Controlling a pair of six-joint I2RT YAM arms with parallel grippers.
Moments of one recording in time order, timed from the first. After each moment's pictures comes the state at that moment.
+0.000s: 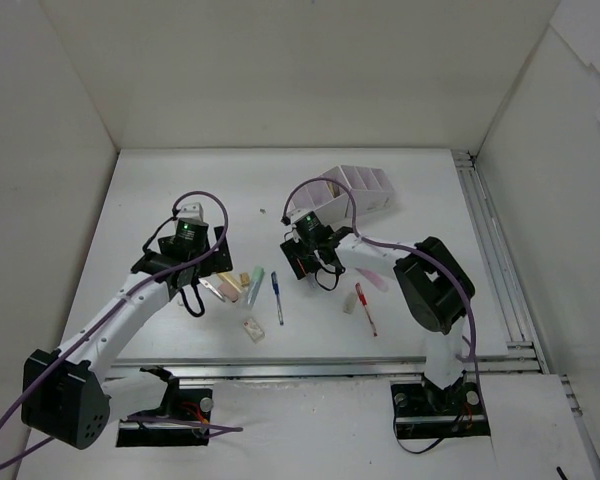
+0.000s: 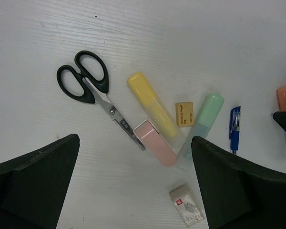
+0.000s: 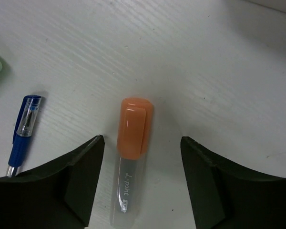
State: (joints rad) left arm -0.36 1.16 0.88 -0.56 -0.25 -0.47; right arm 0.71 1.93 1.22 -0.25 0.07 0.11
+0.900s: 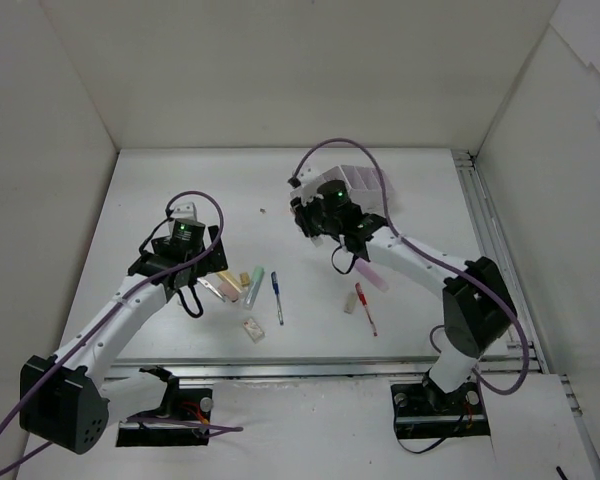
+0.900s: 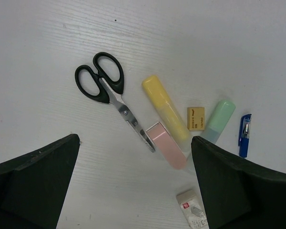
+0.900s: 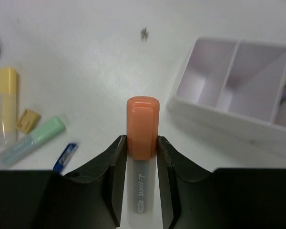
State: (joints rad) left arm -0.35 1.14 0.88 -0.59 -0.31 -0.48; right arm 0.66 1.72 1.23 -0.11 -0.01 -0.05
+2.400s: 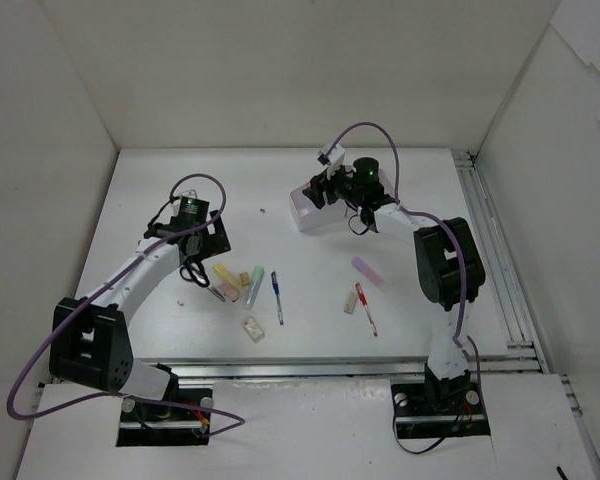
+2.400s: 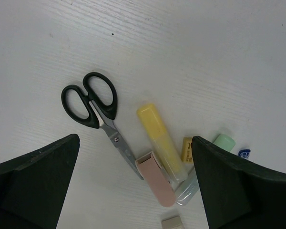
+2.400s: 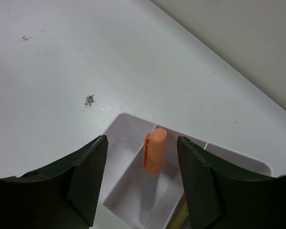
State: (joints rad) left arm -0.26 1.43 1.05 -0.58 -0.24 -0.51; right arm 0.35 2.06 1.38 0.45 -0.51 -0.21
